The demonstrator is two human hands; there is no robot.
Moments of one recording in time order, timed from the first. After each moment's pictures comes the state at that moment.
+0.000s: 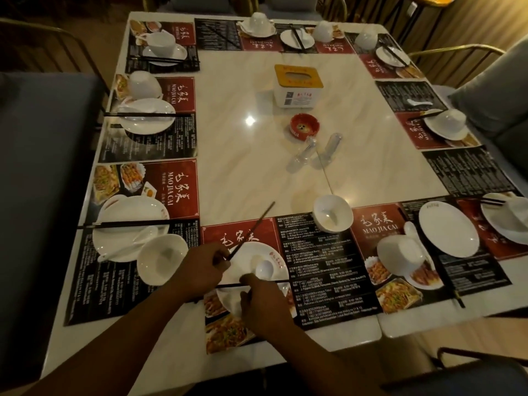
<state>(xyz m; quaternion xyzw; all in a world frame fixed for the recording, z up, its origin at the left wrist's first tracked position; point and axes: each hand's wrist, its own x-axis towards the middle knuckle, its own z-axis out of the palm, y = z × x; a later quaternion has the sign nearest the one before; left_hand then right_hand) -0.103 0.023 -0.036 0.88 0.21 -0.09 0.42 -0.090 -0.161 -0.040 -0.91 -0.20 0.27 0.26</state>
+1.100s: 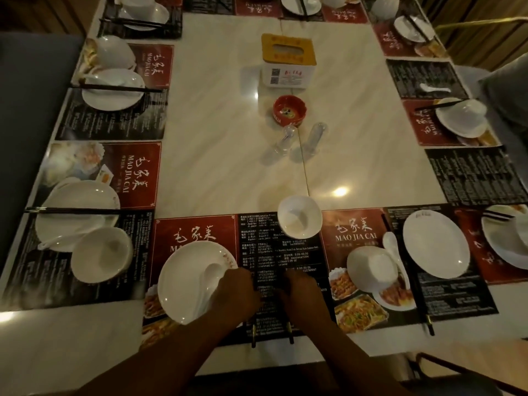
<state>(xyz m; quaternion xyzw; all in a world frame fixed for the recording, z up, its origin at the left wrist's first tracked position) -0.035 -0.163 -0.068 0.86 0.29 -0.22 0.36 0.034 -0.312 -0.072 -0.91 -0.18 0.29 0.22</state>
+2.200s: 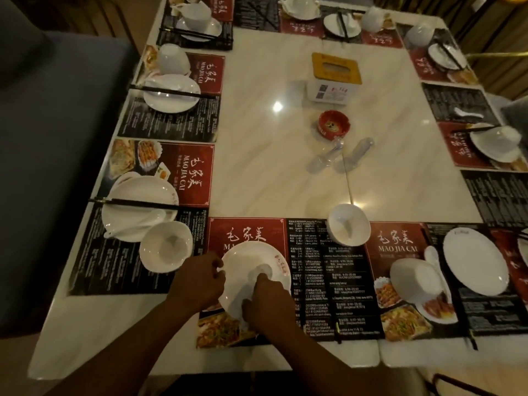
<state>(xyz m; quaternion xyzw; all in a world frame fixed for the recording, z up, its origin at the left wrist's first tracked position) -0.125 -0.001 -0.049 0.88 0.34 -0.09 0.33 -0.066 -0.164 -0.060 -0.92 -0.19 0.32 0.11</state>
